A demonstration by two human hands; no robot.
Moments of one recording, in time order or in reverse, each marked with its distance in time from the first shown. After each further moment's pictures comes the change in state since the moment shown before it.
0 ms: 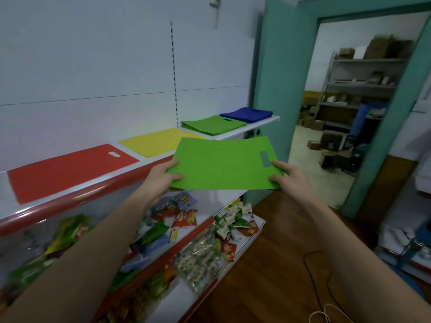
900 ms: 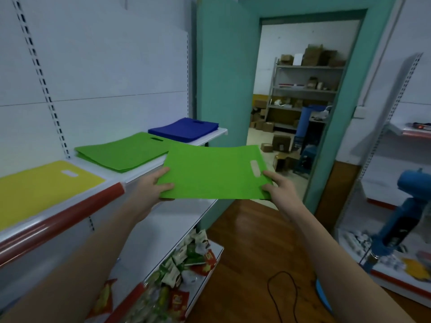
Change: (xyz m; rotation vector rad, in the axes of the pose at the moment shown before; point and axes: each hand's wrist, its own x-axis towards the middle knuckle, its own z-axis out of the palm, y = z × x) left_hand 0.297 0.009 0.241 -0.139 -0.189 0.031; right_hand 0.279 0.118 -0.122 -0.011 0.188 0.085
